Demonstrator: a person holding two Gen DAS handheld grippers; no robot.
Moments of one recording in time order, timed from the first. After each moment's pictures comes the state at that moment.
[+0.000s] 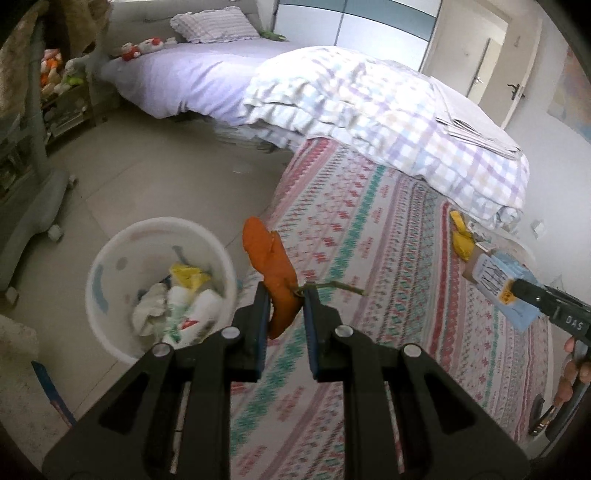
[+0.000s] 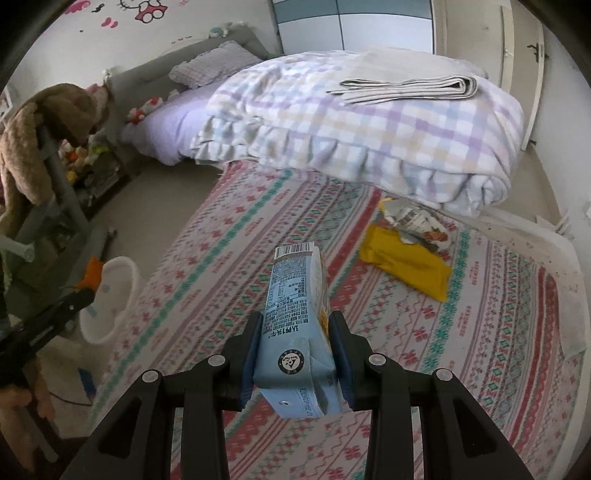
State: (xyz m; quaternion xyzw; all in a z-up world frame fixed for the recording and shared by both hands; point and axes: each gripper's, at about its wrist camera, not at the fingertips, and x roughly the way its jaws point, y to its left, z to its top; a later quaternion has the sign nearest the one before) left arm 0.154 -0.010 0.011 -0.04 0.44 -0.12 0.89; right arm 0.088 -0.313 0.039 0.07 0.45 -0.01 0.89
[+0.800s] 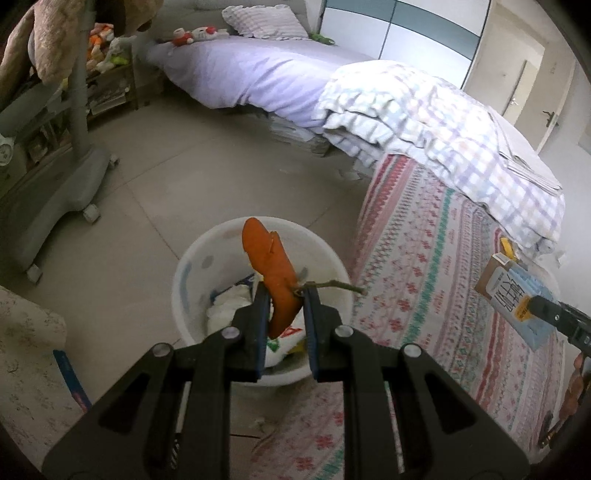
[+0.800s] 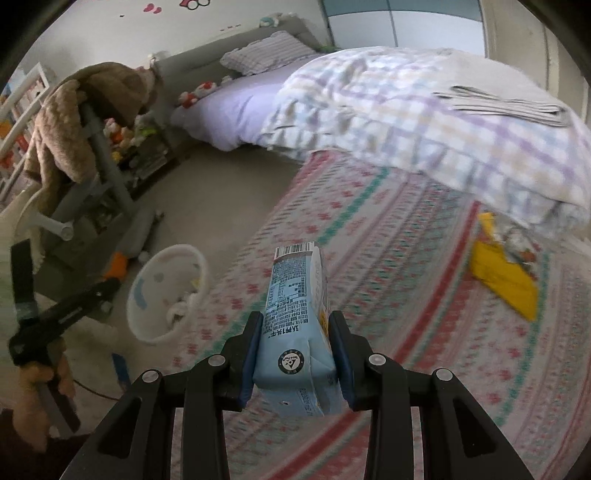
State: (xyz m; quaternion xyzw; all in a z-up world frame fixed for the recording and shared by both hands) left arm 0.176 0.086 -0.003 -0.06 0.44 -0.05 0.89; right arm 0.124 -0.220 0.030 0.07 0.46 0.09 0.88
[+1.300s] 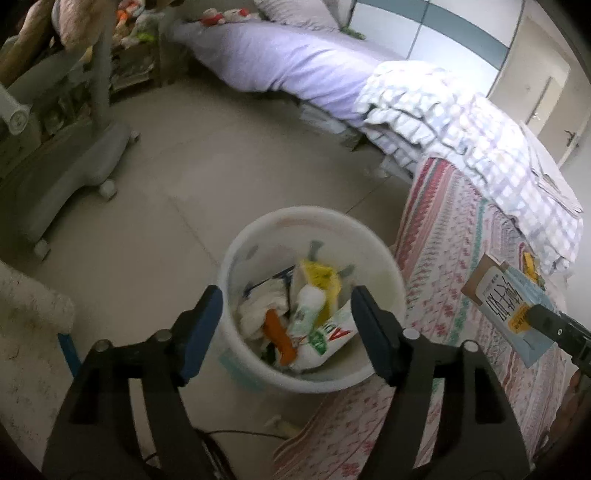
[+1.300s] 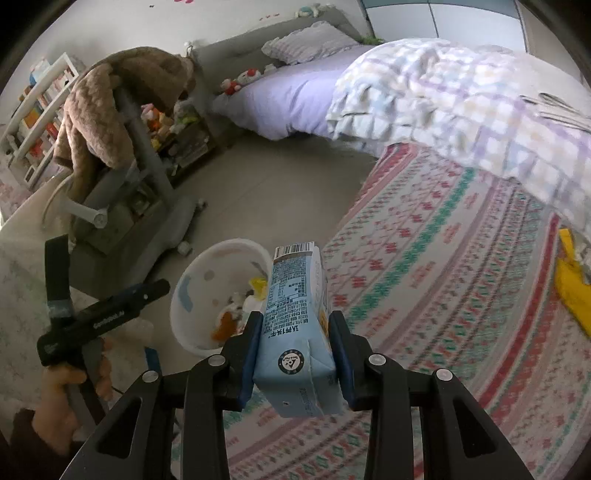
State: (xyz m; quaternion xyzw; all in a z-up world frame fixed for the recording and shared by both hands) left arm 0.183 0.129 -0.024 -0.09 0.47 -0.01 0.88; right arm 0.151 -0.148 0.012 0.08 0.46 0.16 0.87
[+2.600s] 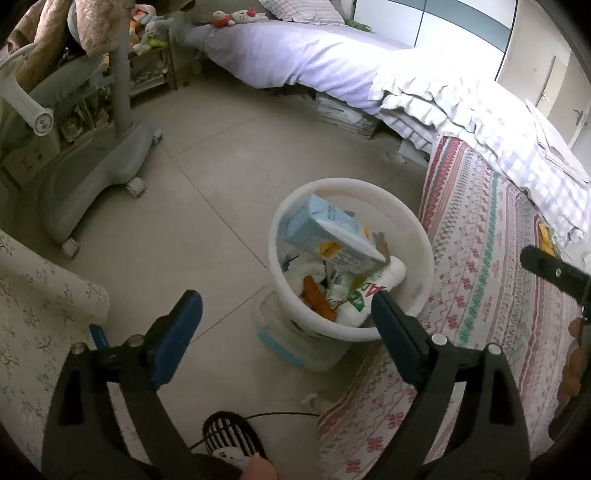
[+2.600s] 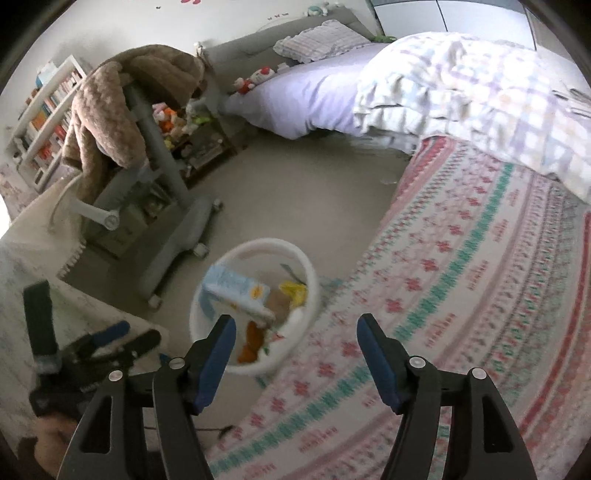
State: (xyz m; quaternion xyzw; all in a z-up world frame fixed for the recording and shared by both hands) left arm 0.145 0.143 -0.021 -0.05 0.47 0.01 0.88; right arm 0.163 -0.107 -0.005 0.09 0.45 0.18 0.87
